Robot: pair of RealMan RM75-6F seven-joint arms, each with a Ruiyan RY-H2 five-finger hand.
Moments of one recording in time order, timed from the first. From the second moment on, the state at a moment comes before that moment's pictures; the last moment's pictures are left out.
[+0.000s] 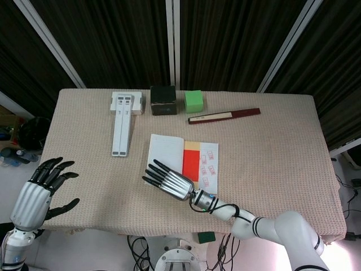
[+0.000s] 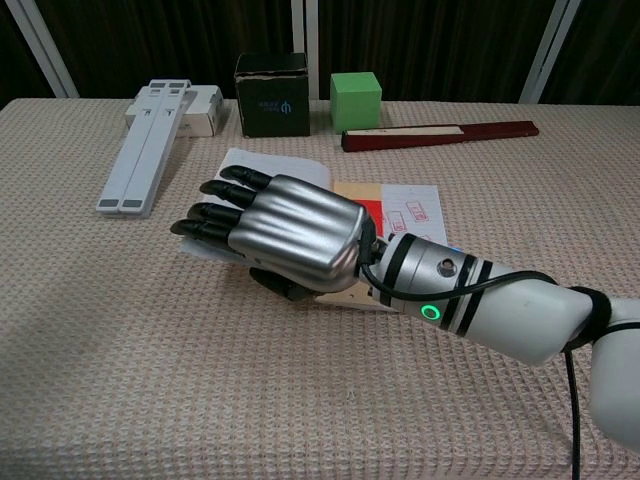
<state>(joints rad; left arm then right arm) -0.07 -1.07 0.01 -1.83 1.87 1.68 0.05 0.90 -2.02 0.00 -0.91 -1.76 1.13 -0.28</state>
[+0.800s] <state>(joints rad) -0.07 -1.06 0.01 -1.83 1.89 1.70 0.04 0.81 -1.97 0.03 -1.03 -1.76 1.25 -0.42</state>
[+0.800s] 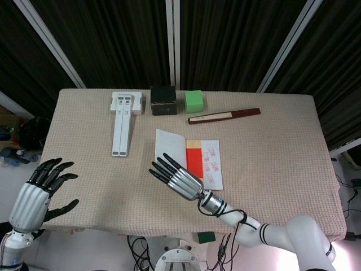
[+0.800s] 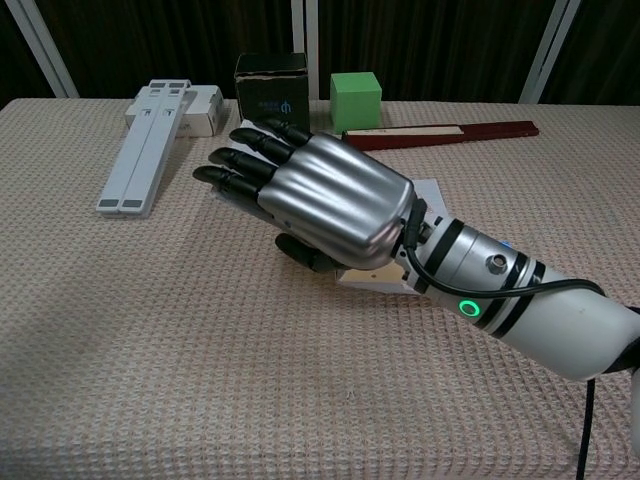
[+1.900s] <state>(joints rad) -0.07 -1.07 0.01 -1.82 1.89 1.69 0.03 0.71 -1.77 0.03 -1.32 -1.74 1.28 -0.56</state>
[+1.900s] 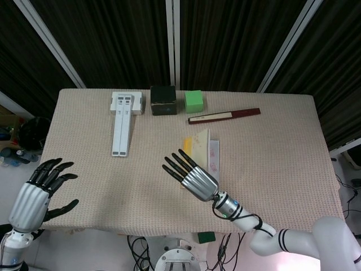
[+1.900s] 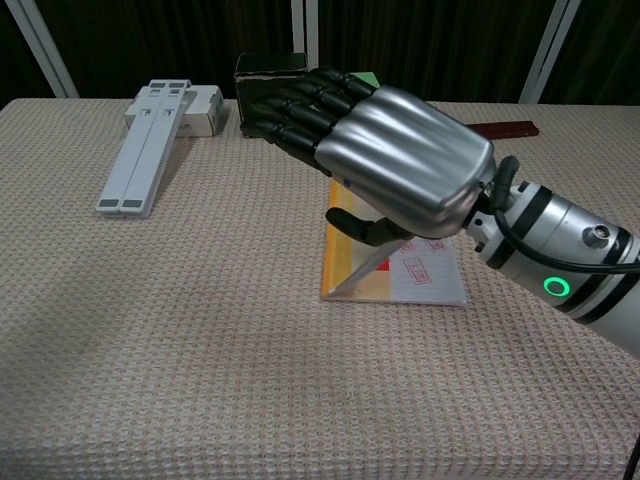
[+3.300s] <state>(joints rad) -0.01 -1.10 0.00 -1.71 1.59 1.61 0.07 0.16 -1.15 -0.08 -1.52 -1.50 1.59 0.06</state>
